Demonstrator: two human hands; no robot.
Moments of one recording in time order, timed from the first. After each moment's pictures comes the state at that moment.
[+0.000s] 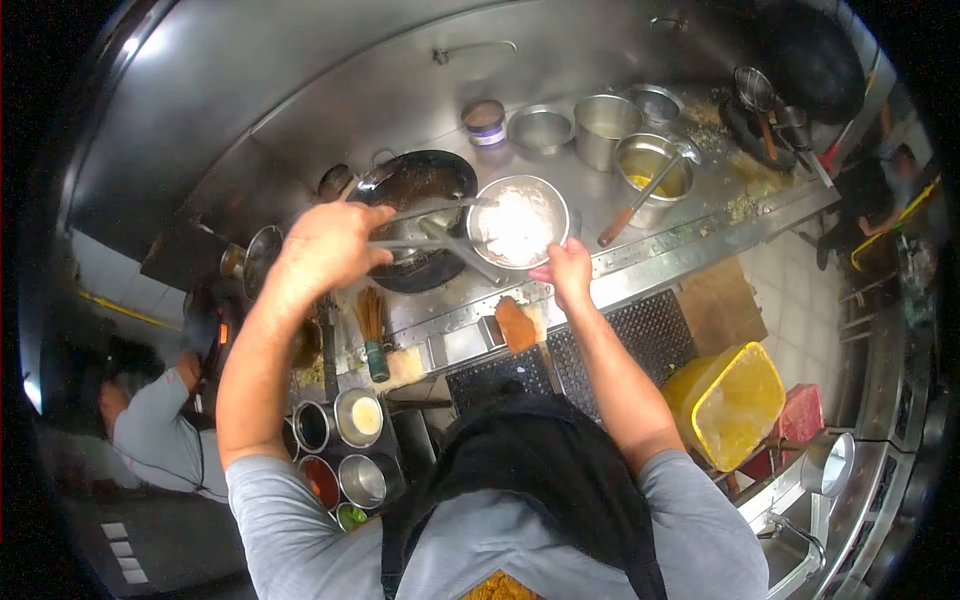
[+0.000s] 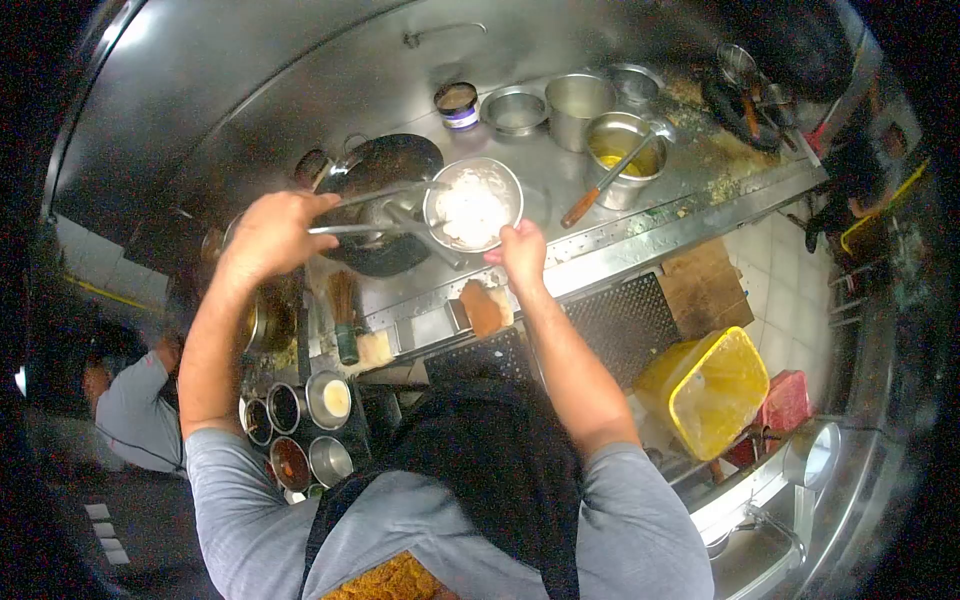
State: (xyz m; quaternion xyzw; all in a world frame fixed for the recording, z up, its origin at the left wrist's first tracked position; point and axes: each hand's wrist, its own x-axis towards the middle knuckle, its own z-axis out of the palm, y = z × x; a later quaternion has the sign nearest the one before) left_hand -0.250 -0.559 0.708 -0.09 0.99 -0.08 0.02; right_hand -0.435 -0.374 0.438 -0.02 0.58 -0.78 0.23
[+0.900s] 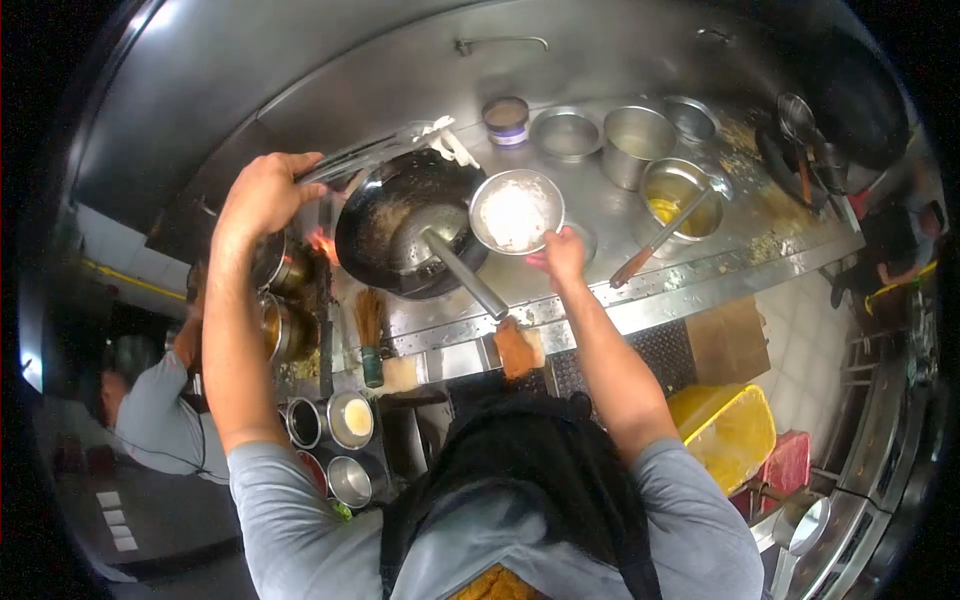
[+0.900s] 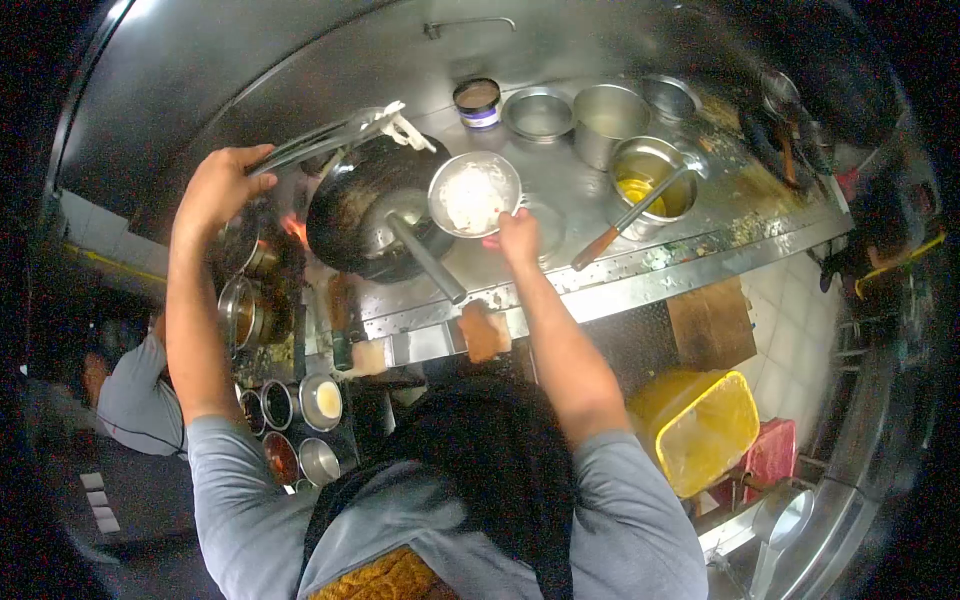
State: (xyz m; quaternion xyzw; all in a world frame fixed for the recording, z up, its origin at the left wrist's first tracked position) left_hand -0.307 -0.656 0.750 -0.31 0.95 0.00 -0.03; right_hand -0.530 -0.455 0.399 -0.04 0.58 -0.75 0.33
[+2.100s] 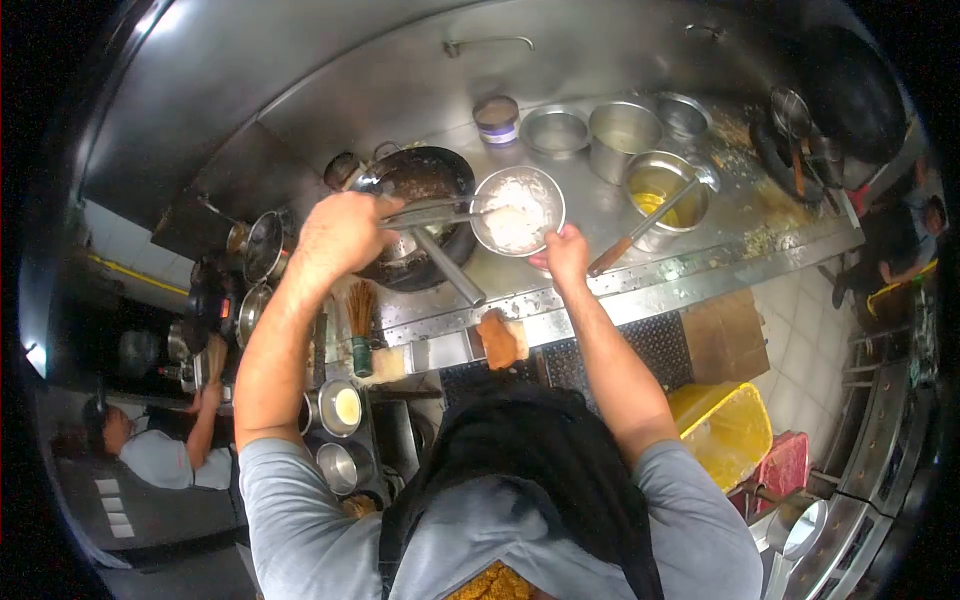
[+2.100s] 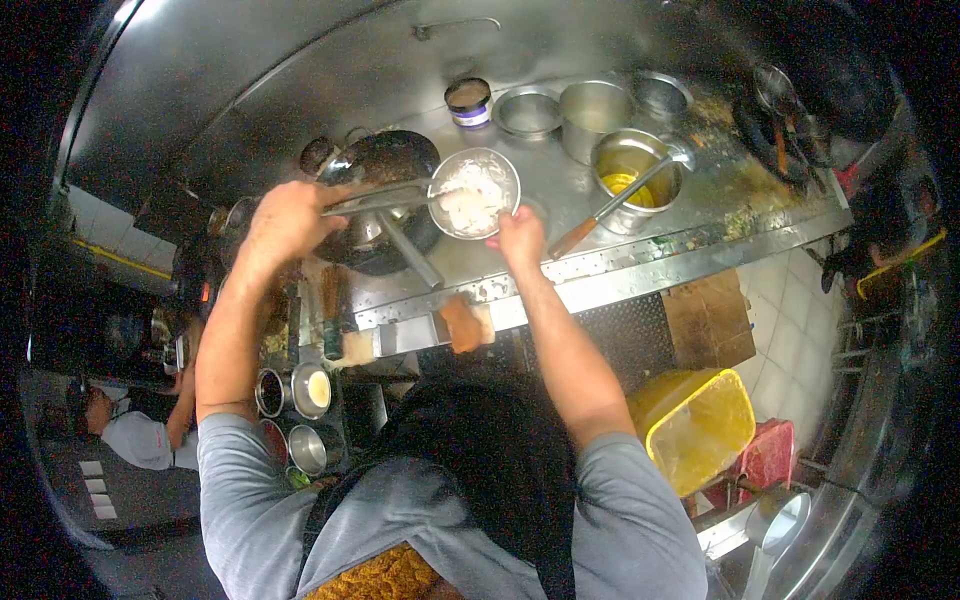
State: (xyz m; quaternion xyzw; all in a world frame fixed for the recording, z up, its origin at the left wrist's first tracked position) left_hand -0.338 -0.553 0.680 -0.18 0.98 -0.10 0.06; right_hand -0.538 -0.402 0.403 -0.08 0.62 -0.73 0.27
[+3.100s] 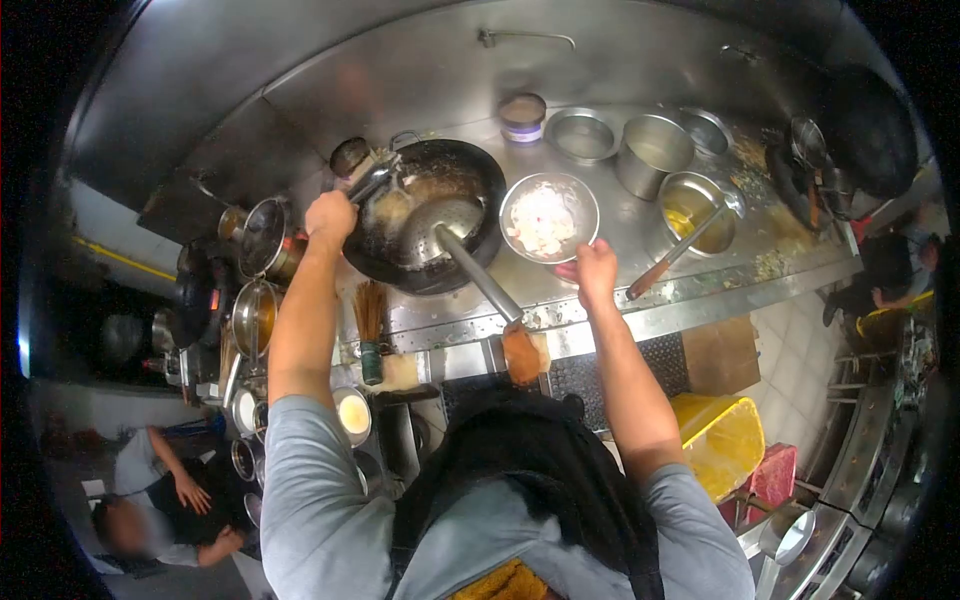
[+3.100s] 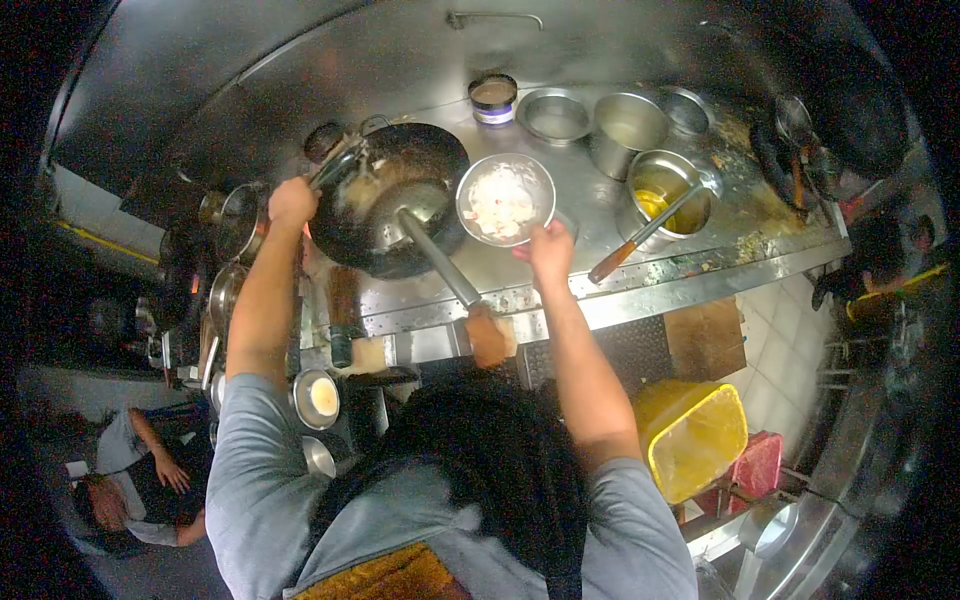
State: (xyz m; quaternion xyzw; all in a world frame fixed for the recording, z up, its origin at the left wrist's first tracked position) left_hand -0.310 -0.800 0.531 -0.49 0.87 -0.05 0.03; right_hand -0.523 -0.439 0.412 -0.03 0.60 -0.75 0.27
